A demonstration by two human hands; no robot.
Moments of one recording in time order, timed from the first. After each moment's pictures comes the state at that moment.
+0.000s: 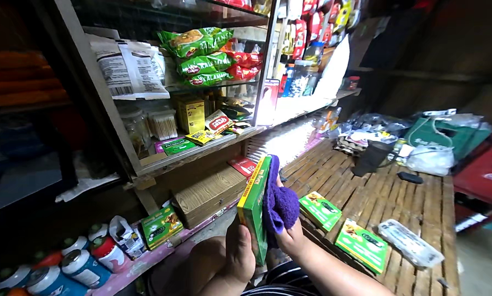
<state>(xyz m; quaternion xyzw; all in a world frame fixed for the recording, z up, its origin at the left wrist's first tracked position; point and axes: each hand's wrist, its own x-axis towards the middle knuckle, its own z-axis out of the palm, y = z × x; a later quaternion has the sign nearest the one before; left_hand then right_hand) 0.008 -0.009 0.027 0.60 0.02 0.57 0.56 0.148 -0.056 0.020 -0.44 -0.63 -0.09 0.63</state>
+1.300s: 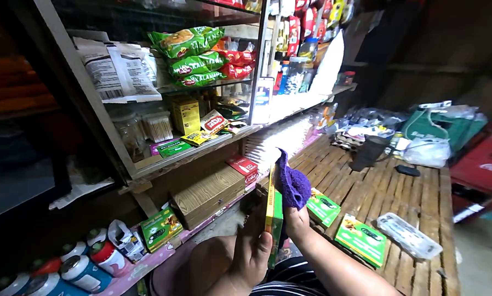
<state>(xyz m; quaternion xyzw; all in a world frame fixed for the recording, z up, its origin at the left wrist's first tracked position) 0.019 -0.011 0.005 0.70 -0.03 0.50 0.51 0.169 -0.060 0.015 -0.44 -0.55 -0.04 0.71</state>
